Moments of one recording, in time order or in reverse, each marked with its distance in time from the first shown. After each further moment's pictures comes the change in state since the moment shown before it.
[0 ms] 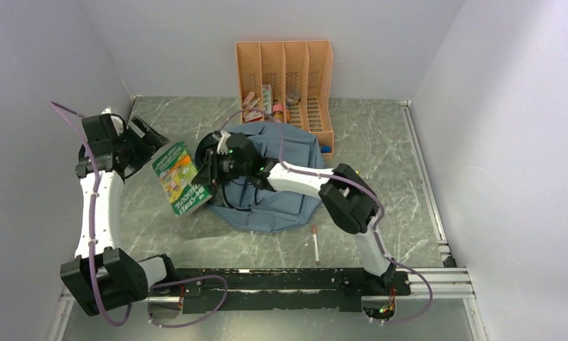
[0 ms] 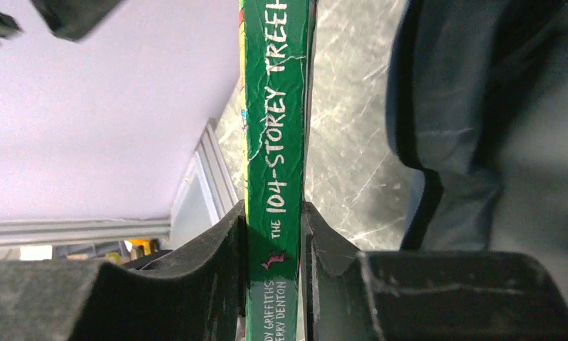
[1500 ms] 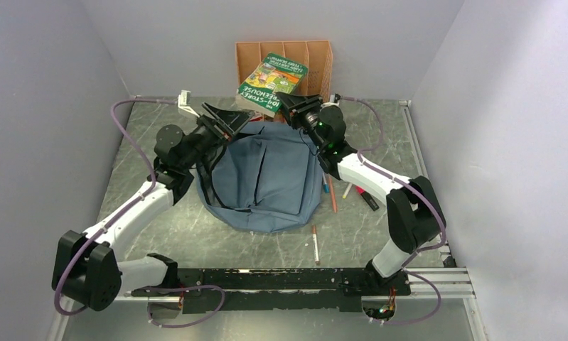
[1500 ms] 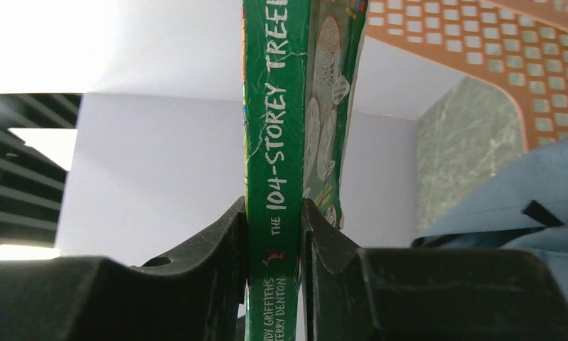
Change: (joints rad) left arm -0.703 0.023 -0.267 1.197 0.090 -0.578; right arm -0.442 -0.491 -0.435 0.386 0.449 0.681
